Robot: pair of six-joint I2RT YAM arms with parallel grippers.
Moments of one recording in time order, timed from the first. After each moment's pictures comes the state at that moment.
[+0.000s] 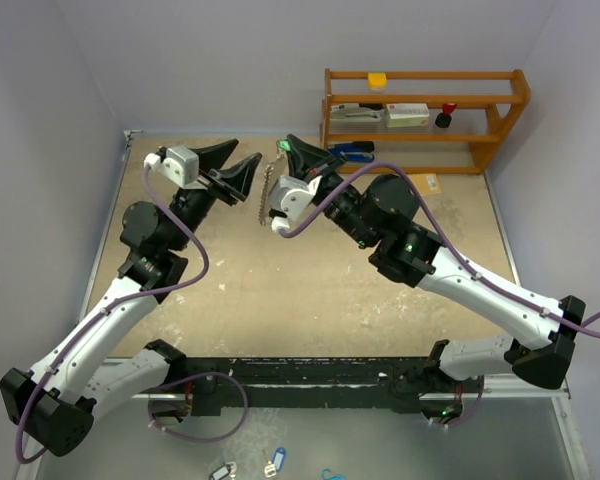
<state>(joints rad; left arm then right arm) -0.51 0.95 0.90 0.51 0.11 -0.12 1.02 1.28 1.37 0.18 0.17 -1.12</state>
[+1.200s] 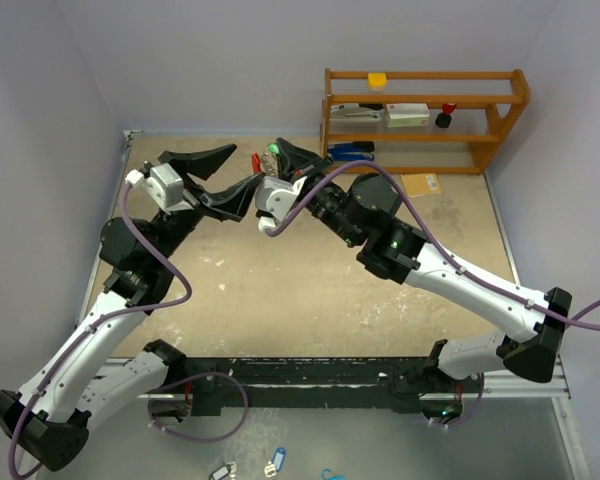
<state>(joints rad) -0.51 0.85 0.90 0.51 0.28 -0.13 1.02 1.34 1.38 0.20 0.17 -1.13</state>
